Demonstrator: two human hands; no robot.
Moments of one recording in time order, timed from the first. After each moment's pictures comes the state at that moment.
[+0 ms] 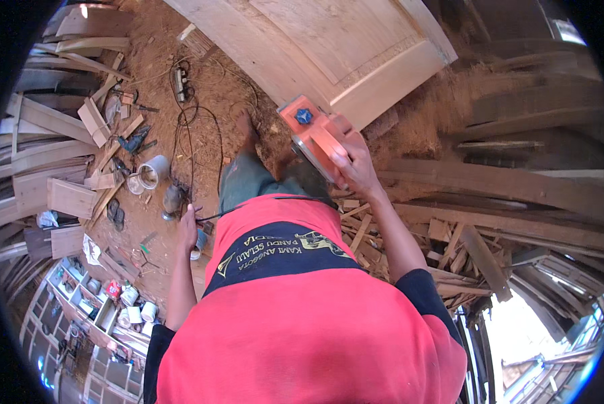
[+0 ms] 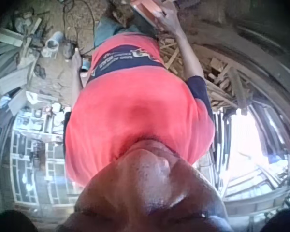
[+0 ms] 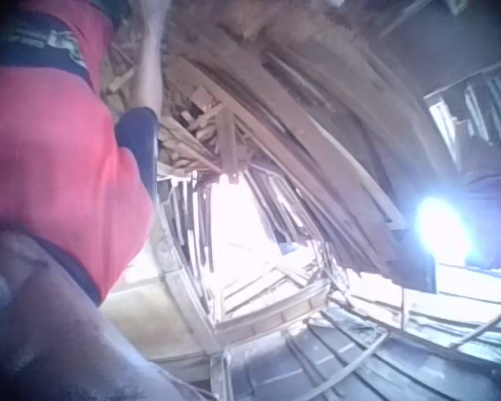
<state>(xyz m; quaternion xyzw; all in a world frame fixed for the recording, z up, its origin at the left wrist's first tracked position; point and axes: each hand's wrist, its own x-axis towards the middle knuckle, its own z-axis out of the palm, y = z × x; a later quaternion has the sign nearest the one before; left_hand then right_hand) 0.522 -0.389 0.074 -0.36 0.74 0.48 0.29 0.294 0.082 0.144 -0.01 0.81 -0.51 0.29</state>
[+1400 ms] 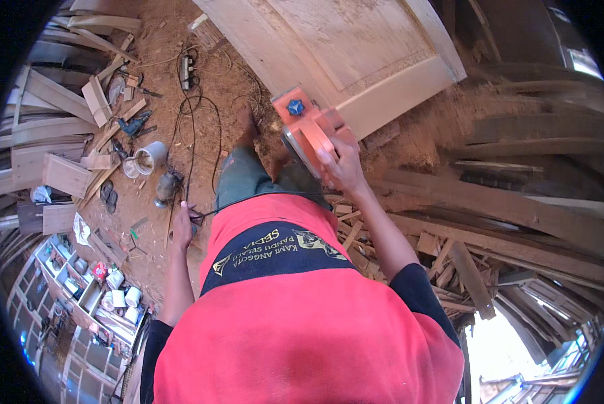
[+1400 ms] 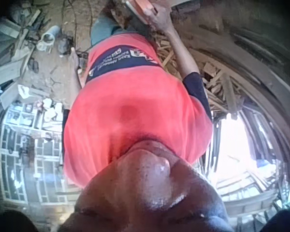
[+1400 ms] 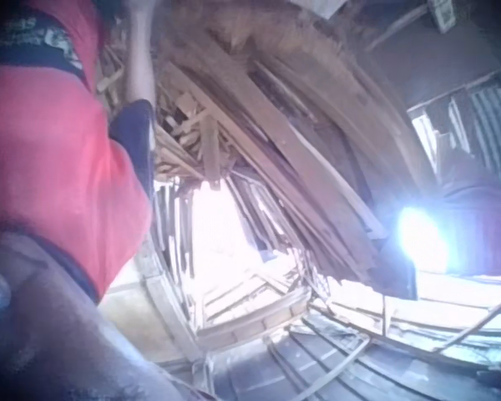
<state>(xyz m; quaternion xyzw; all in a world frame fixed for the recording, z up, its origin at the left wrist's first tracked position) 0.545 -0.376 0.065 -0.41 0.74 0.48 0.24 0.267 0.053 0.146 -0.04 0.81 -0.52 0.27</state>
